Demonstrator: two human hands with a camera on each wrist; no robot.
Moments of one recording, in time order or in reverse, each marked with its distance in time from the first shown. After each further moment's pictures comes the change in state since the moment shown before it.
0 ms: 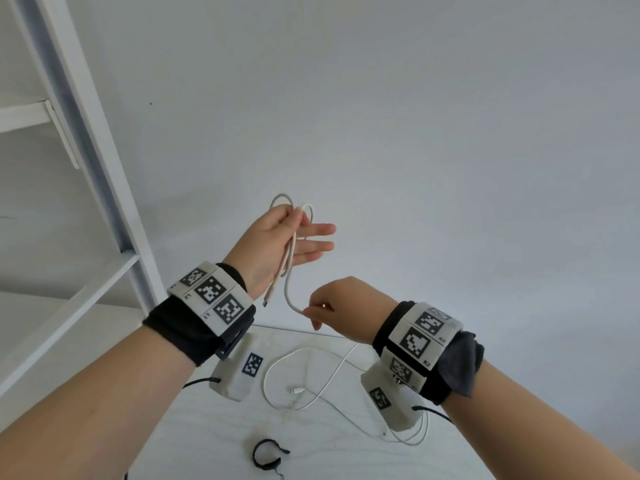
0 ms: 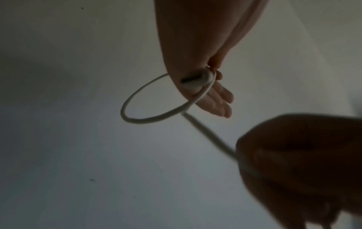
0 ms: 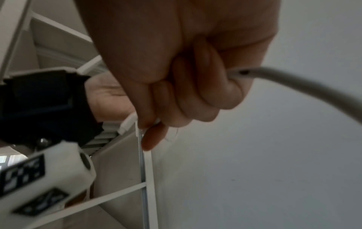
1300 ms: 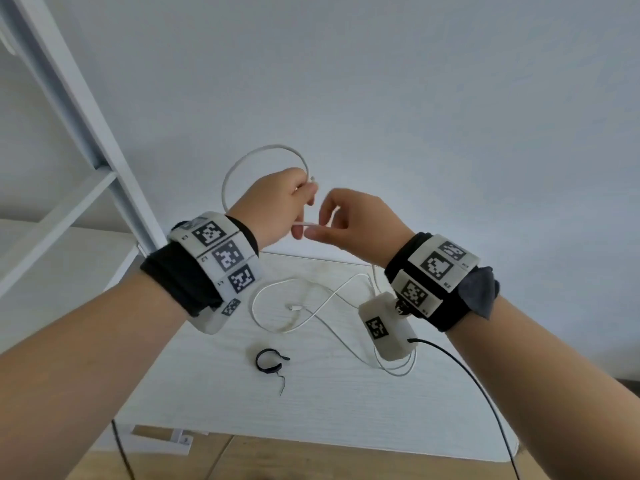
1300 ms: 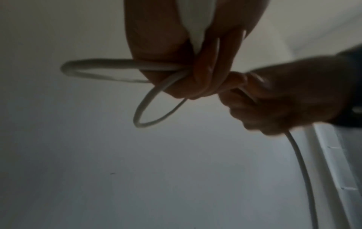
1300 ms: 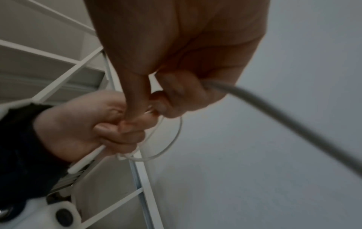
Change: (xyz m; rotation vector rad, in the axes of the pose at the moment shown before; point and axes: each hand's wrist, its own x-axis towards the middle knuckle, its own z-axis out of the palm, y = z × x) left_hand -0.020 -0.047 0.004 0.932 0.006 -0.006; right_hand -0.012 0.020 0.025 0.363 0.260 0.093
